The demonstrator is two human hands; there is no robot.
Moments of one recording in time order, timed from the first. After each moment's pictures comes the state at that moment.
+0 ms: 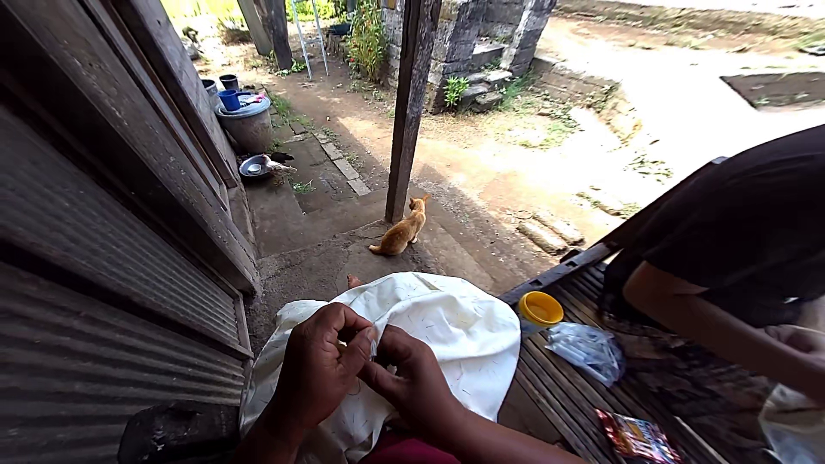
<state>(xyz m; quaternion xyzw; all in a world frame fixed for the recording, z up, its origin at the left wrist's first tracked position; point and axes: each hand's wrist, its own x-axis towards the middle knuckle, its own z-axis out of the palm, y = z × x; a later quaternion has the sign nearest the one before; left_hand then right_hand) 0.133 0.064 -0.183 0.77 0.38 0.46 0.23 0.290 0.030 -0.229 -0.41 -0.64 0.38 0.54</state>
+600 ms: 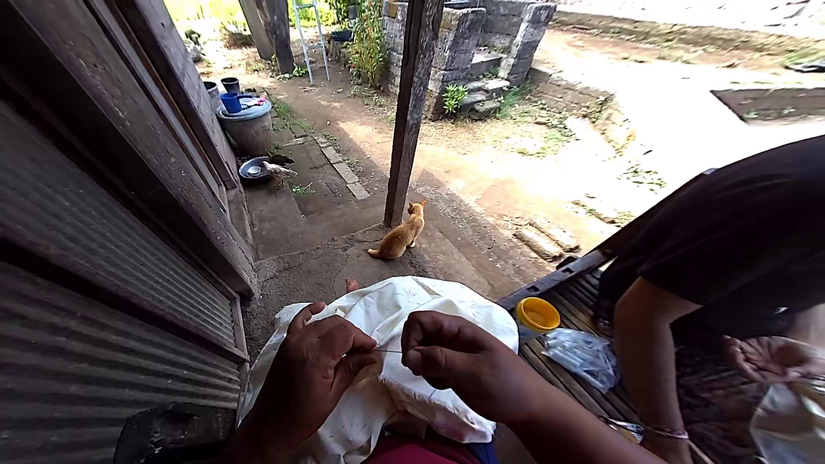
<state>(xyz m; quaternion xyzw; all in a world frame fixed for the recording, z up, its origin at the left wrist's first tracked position) 0.113 0.063 -0.178 0.85 0.32 0.40 0.11 0.353 0.035 -0.164 -0.24 -0.62 0.61 0.43</state>
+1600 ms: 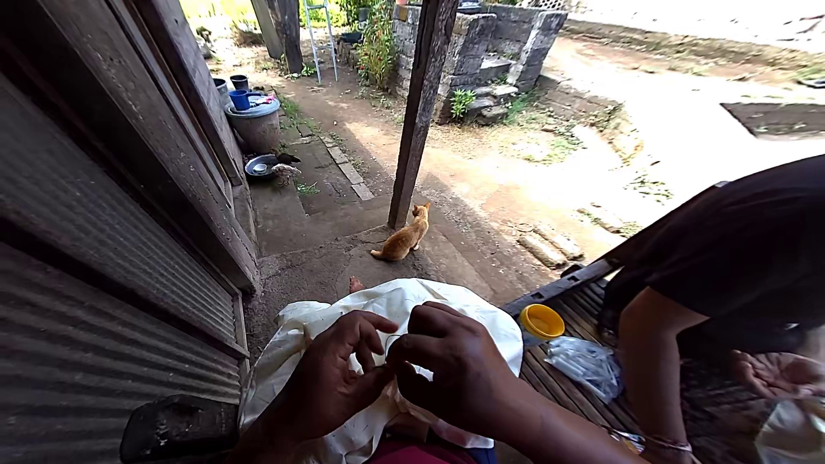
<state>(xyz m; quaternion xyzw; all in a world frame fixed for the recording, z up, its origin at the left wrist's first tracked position) 0.120 0.066 -0.189 0.79 0.21 0.42 0.40 0.330 0.041 -0.164 -0.36 -0.84 0.01 0.41</state>
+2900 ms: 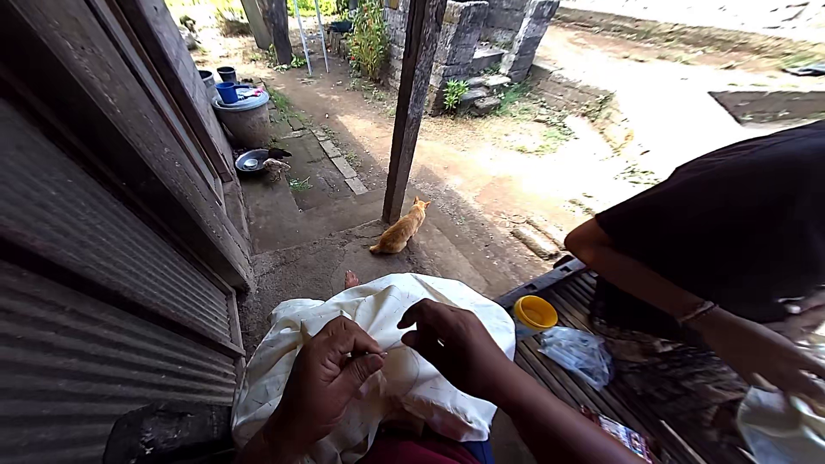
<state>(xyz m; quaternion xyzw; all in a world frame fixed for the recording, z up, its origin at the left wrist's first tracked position) 0.127 0.058 -0.212 0.73 0.29 0.47 0.41 0.363 0.056 -0.203 -0.38 -0.81 0.18 0.41</state>
